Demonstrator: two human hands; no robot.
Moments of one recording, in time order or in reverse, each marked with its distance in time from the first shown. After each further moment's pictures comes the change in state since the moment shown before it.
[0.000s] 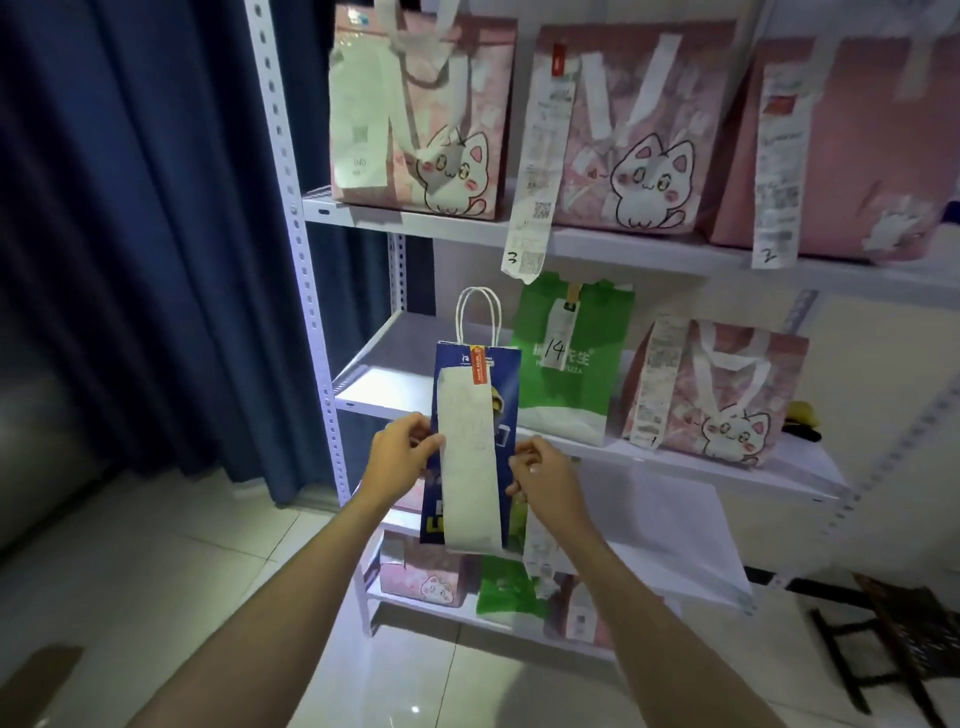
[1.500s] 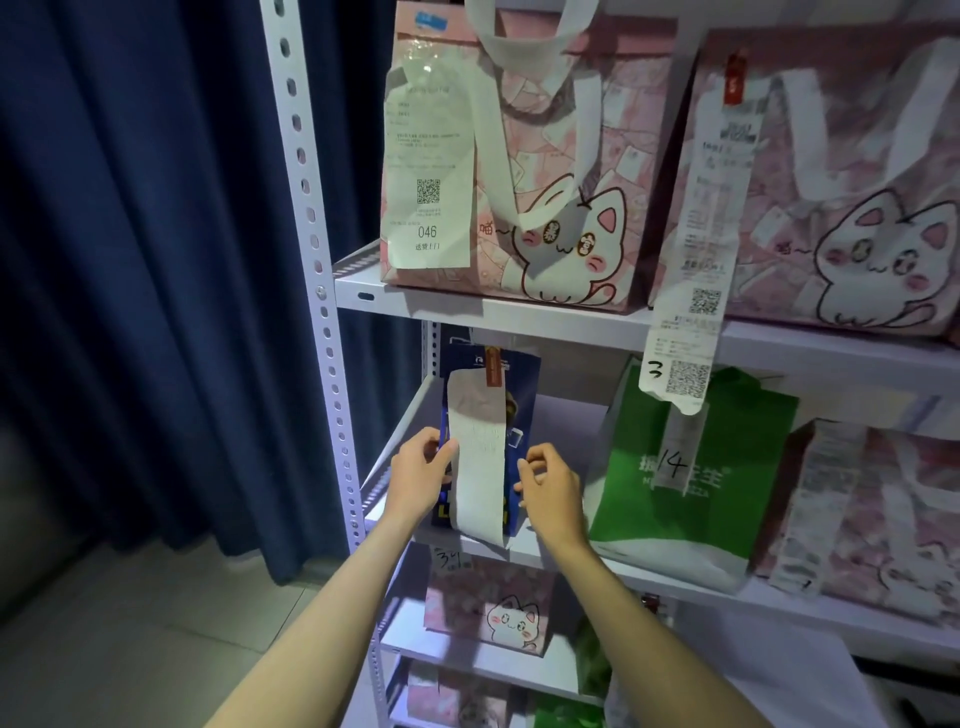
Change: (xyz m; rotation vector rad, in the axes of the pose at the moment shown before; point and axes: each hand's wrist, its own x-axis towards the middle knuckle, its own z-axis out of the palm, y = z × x) left_hand 0.240 -0.067 -0.043 -0.098 0.067 -0.023; right_hand 0.227 -0.047 0.132 -0.061 0.199 -0.083
